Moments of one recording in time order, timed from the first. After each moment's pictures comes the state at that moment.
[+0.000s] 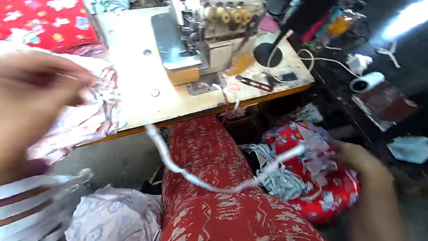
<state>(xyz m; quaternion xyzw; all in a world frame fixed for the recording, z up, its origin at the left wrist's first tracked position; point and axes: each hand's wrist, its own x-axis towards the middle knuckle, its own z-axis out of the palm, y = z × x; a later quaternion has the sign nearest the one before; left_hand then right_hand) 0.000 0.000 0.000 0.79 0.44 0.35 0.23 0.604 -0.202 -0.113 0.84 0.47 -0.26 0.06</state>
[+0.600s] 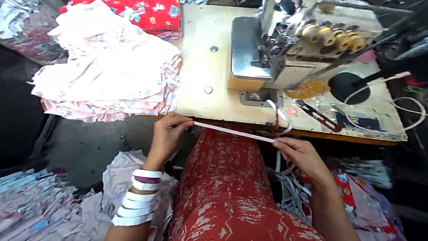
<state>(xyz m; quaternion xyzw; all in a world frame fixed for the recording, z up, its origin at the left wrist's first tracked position) 0.024 -0.068 -0.143 0.63 0.61 0.41 0.25 0.406 -0.051 -0.151 0.54 0.65 -0.46 -0.27</state>
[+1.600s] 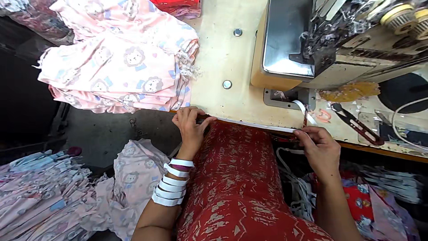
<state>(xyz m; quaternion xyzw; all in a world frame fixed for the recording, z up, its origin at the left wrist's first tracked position) 0.047 -0.045 -0.221 0.60 0.68 0.42 0.02 0.387 -0.025 -0.183 0.62 0.64 -0.29 -0.35</state>
